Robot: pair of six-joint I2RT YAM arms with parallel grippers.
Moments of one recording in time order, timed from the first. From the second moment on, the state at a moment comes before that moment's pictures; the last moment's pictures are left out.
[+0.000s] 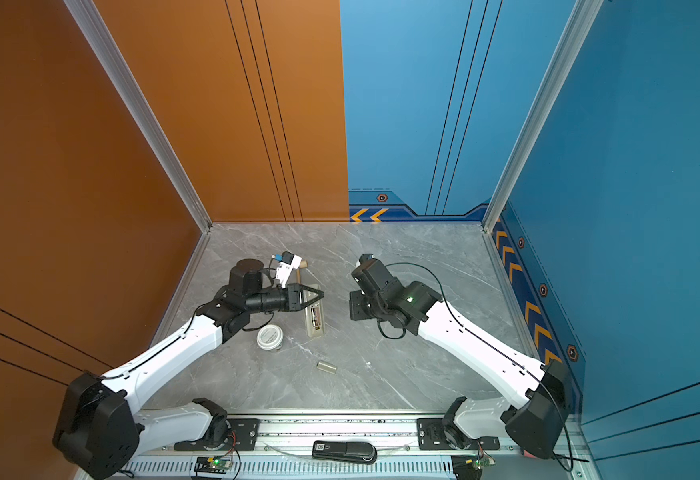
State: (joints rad) left arm -0.44 1.23 0.84 -0.06 0.70 -0.66; right arm 0.84 1.33 1.34 -0.80 0.07 0.59
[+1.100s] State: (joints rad) left arm -0.41 1.23 0.86 0.05 0.68 -1.01; right arm 0.91 1.48 1.48 -0.66 0.02 0.50
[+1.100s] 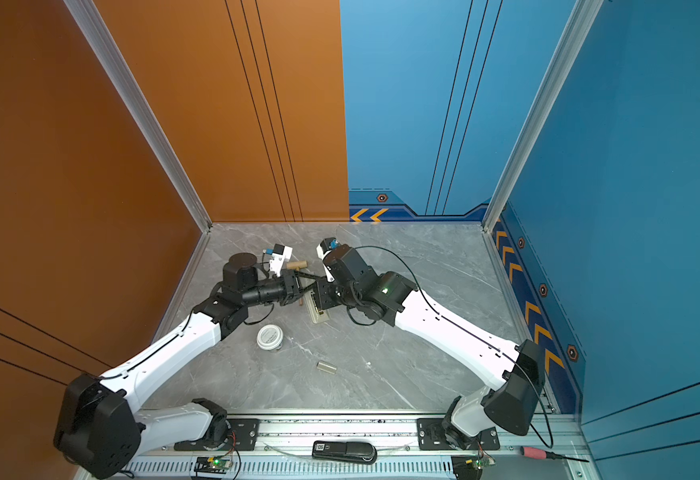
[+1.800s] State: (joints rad) left arm -0.41 1.23 0.86 0.08 0.69 -1.03; right arm 0.94 1.48 1.47 -0.66 0.07 0.45
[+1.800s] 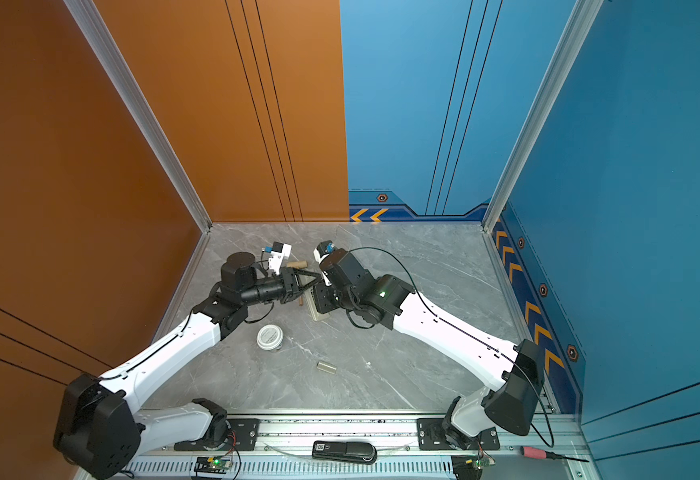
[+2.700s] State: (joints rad) left arm -0.41 1.23 0.86 0.13 0.78 -1.00; right arm 0.95 1.45 1.64 -0.86 0.15 0.36
